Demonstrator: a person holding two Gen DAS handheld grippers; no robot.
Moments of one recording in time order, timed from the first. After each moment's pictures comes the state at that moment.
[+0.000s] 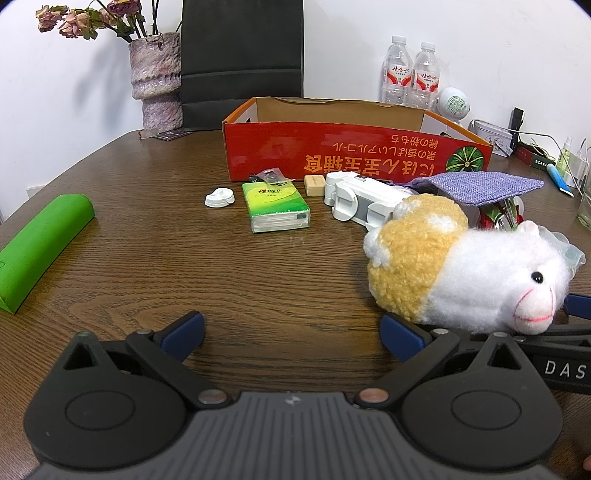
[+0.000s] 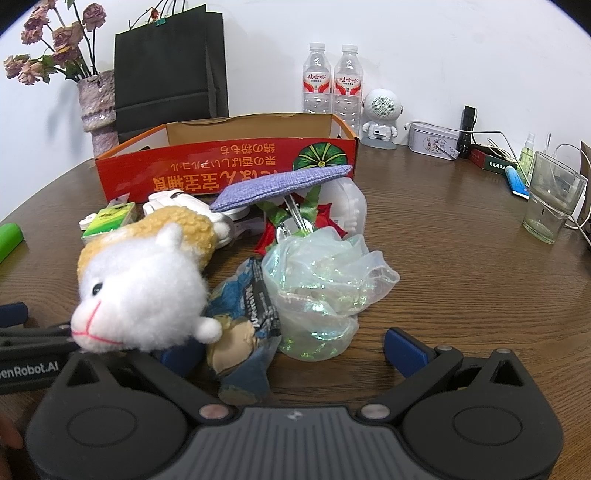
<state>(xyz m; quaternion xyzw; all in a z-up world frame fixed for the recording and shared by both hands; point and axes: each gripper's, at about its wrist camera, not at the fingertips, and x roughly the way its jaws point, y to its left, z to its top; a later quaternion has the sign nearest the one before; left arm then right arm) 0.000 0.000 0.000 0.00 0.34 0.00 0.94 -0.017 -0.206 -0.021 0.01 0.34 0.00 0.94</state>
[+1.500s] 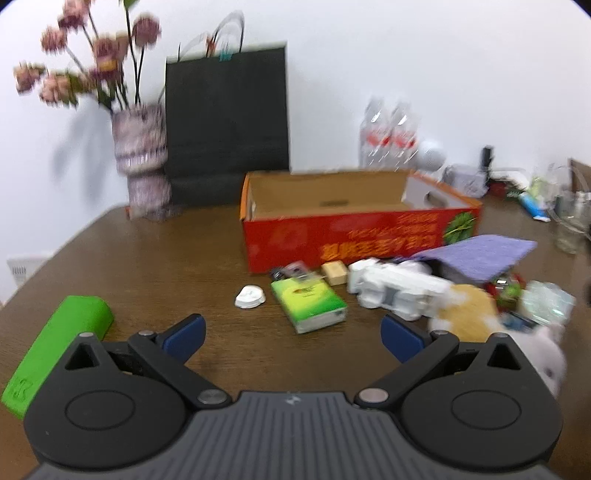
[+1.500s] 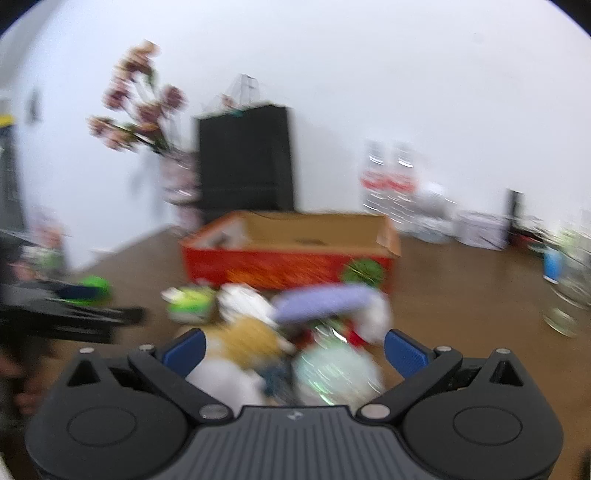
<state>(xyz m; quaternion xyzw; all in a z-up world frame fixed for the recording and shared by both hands) 0.037 0.053 0.046 0.04 0.28 -0.06 0.96 -0.052 -0.234 0.053 0.02 0.22 0.19 0.96</state>
